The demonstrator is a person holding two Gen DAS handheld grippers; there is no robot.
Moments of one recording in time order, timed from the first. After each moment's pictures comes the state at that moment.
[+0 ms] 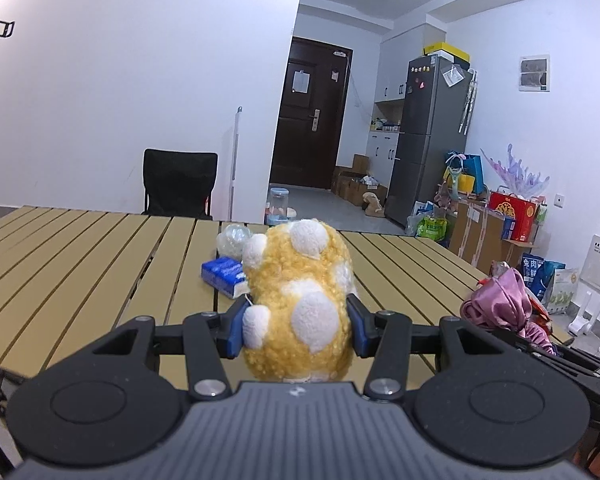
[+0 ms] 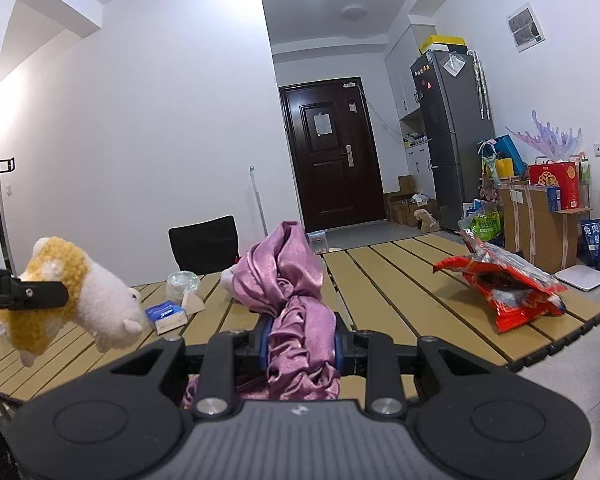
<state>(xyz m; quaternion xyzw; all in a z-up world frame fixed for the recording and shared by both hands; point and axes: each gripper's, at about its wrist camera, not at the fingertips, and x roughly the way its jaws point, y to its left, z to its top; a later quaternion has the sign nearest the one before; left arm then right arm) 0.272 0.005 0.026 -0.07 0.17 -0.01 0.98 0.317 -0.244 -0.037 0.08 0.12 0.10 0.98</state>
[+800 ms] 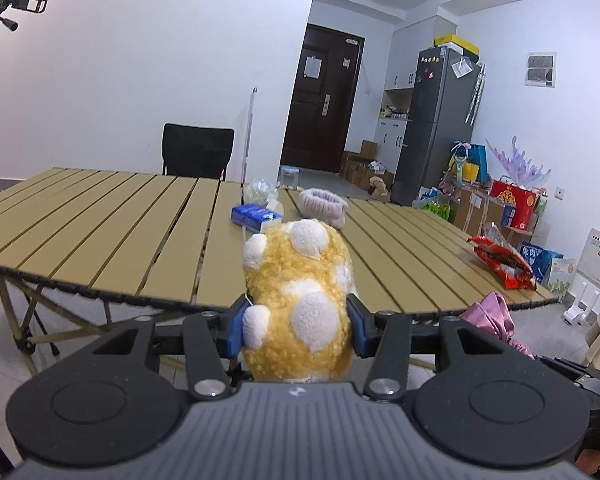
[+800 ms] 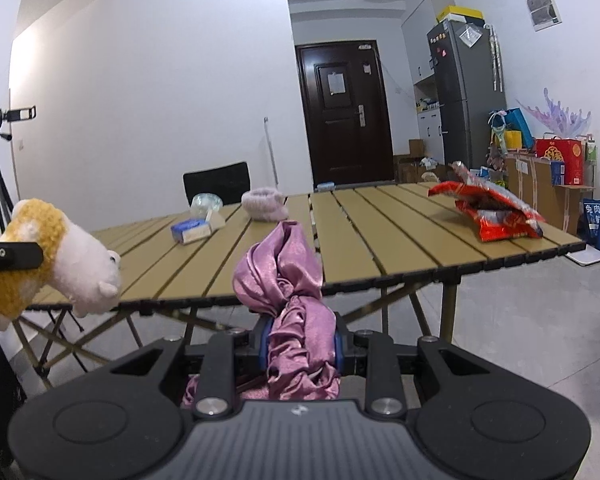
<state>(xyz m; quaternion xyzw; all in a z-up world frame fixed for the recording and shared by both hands) 0.187 0.019 -0.002 -0.09 0.19 0.00 0.98 0.230 -0.232 -0.080 0.05 0.19 0.12 0.97</state>
